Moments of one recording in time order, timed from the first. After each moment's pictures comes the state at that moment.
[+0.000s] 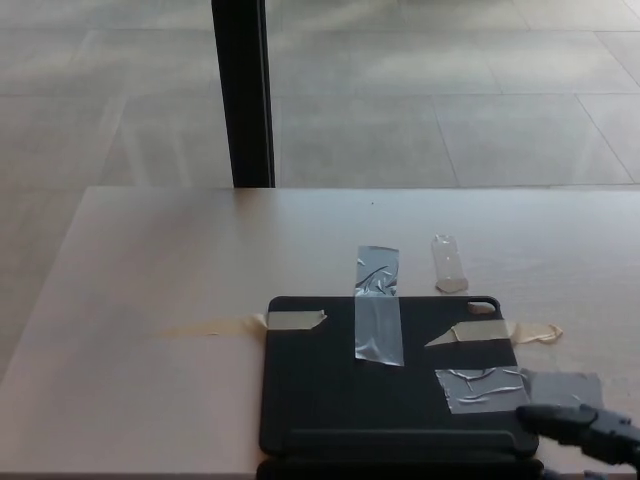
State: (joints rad) left_arm -0.15 0.64 0.69 1.21 -0.37 -0.02 0.03; right_arm 0.27 -0.25 -0.17 -0.77 -0.06 0.79 0.47
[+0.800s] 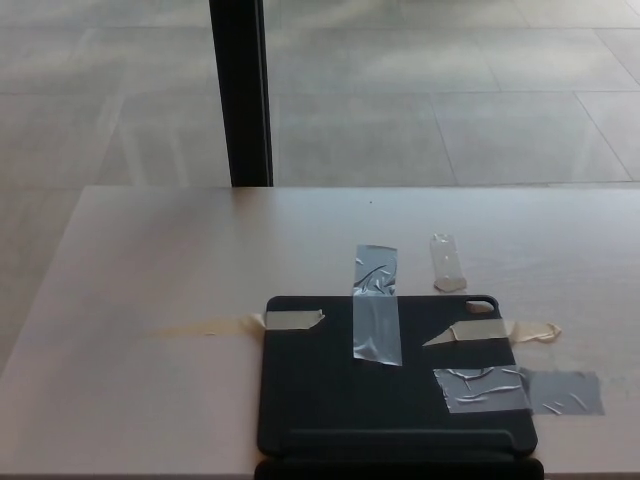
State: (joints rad) left_arm -0.13 0.64 0.69 1.22 -0.37 -0.02 0.03; right_arm 0.05 -0.49 -0.83 -0.14 0.03 0.66 0.36
